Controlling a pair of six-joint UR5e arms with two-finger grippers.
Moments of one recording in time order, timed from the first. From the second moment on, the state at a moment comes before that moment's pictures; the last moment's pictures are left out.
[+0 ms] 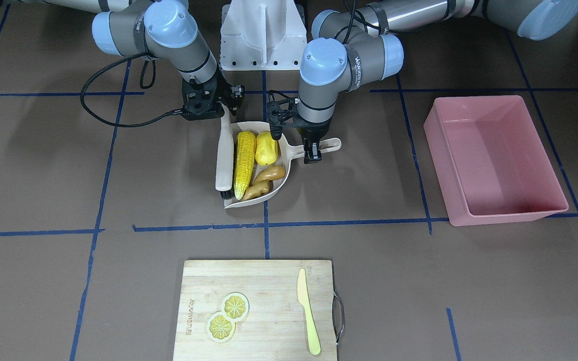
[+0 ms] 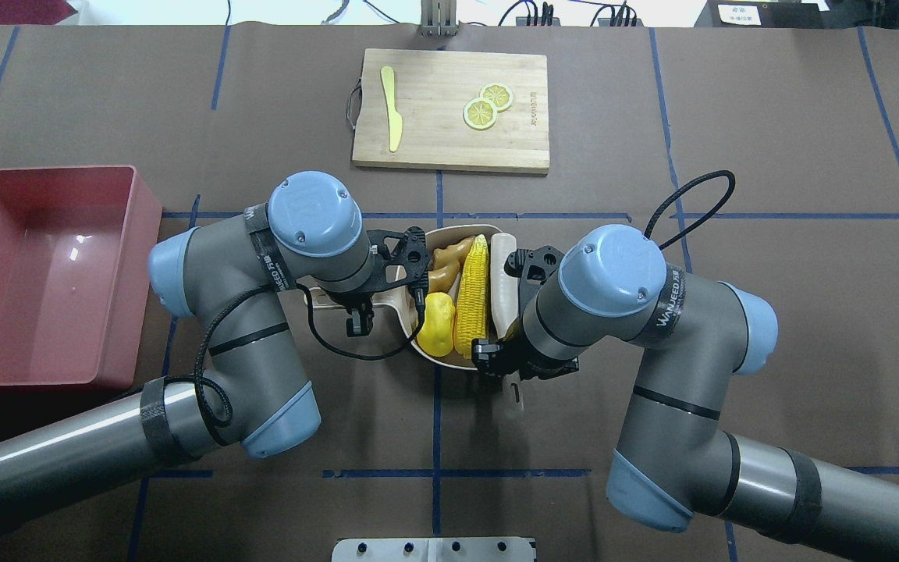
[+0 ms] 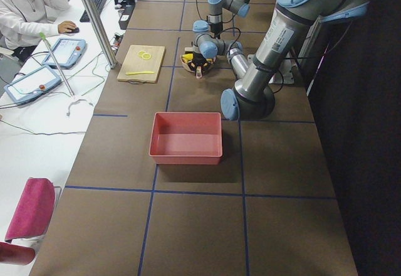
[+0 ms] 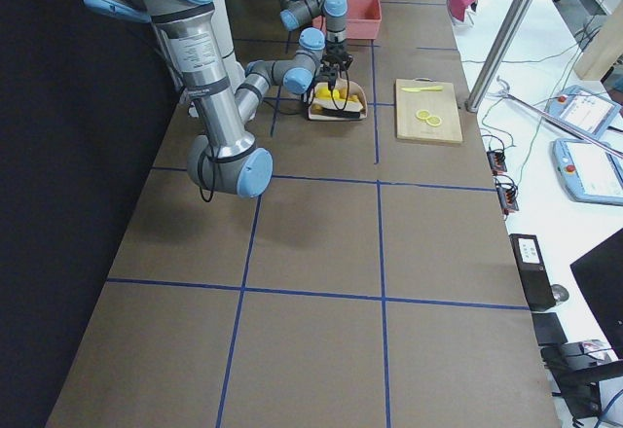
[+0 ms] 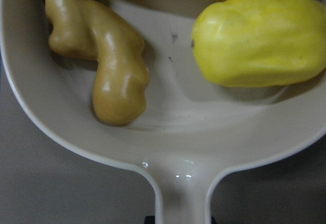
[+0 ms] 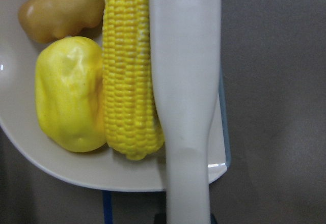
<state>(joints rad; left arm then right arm) -0.52 -2.26 -1.58 -1.67 -1.87 0.27 0.46 -1.09 1.84 -1.40 2.03 1.36</state>
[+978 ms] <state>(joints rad) -0.54 -2.23 -1.60 -1.79 -1.88 0.22 0.69 -1.30 2.12 -1.53 2.14 1.34</state>
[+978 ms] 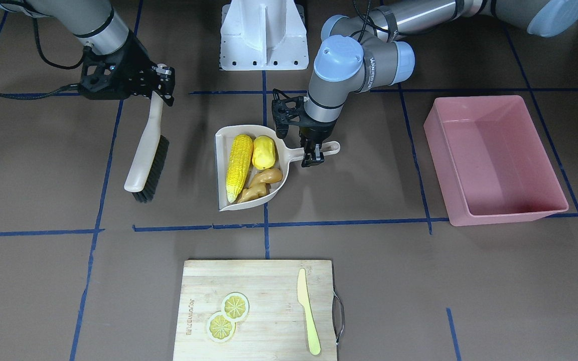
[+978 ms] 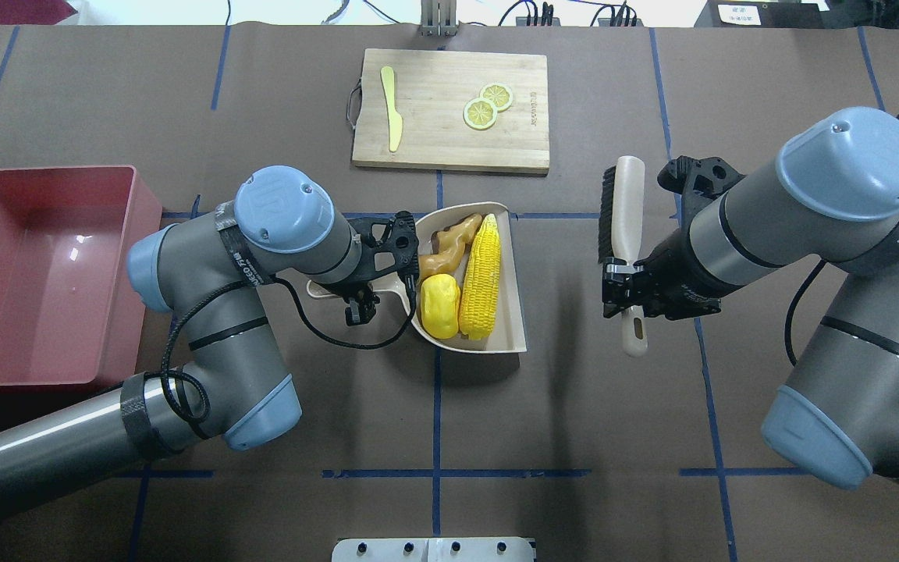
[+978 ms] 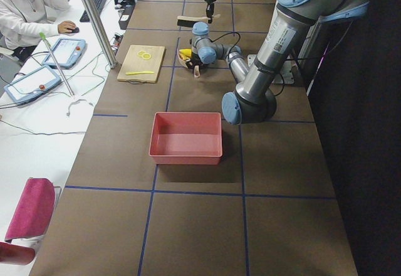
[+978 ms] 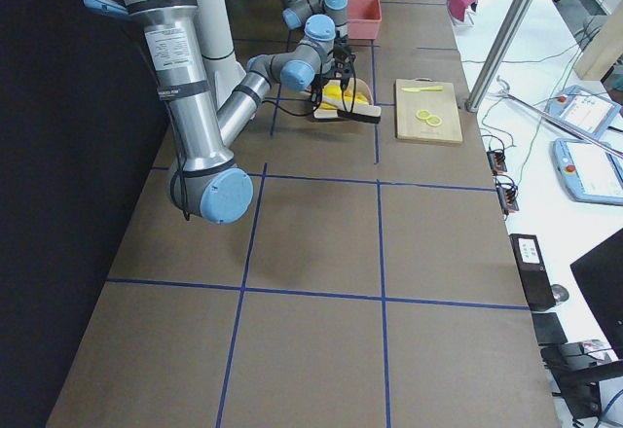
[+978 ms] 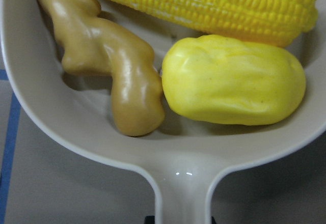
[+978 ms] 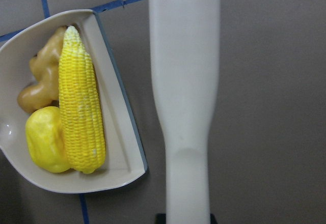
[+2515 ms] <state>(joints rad) -1.27 -1.77 -1.80 -1.79 -2.43 0.66 0.76 -1.49 2.14 -1.51 2.13 1.11</state>
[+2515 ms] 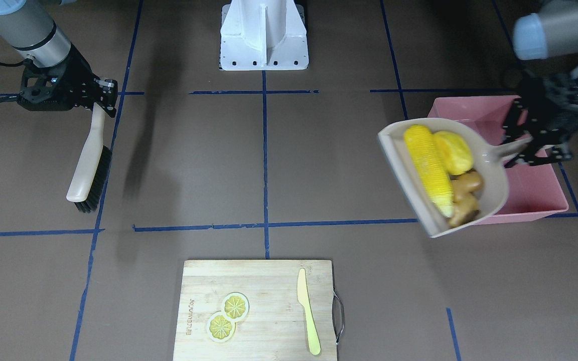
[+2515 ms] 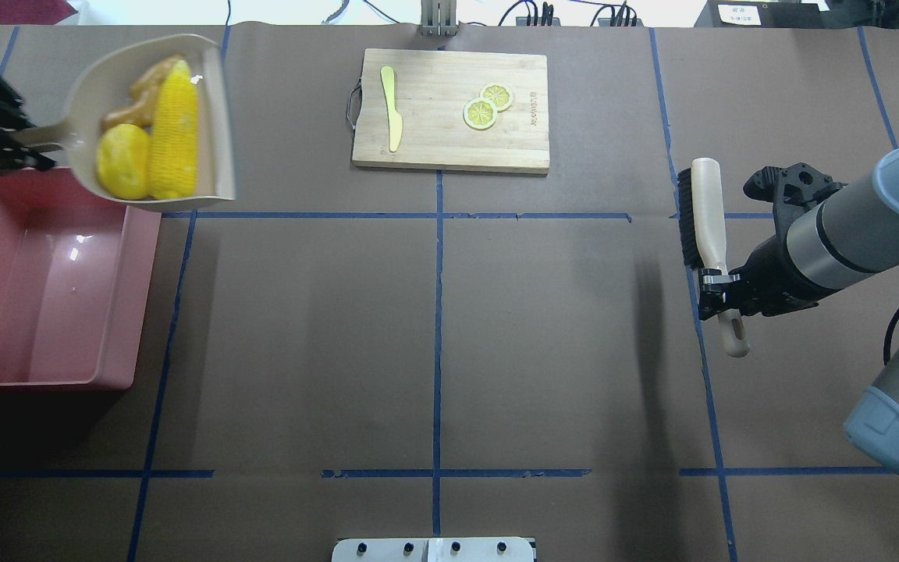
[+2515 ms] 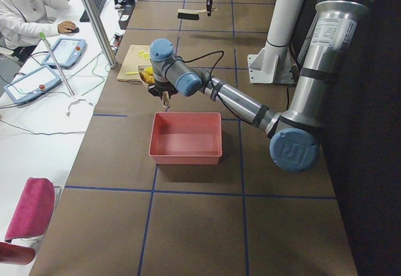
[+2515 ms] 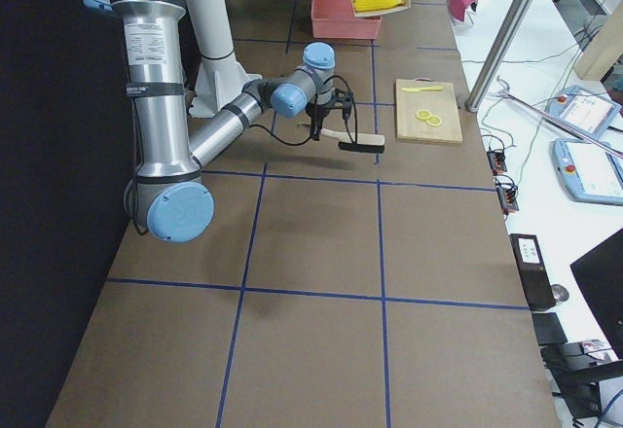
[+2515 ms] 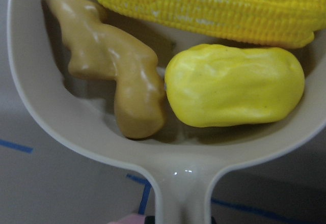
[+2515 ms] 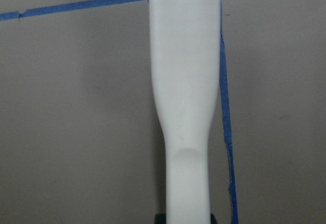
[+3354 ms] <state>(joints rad) -1.58 -1.61 -1.72 -1.79 -2.38 1.10 0.76 -1.48 2.13 -1.51 2.12 1.11</state>
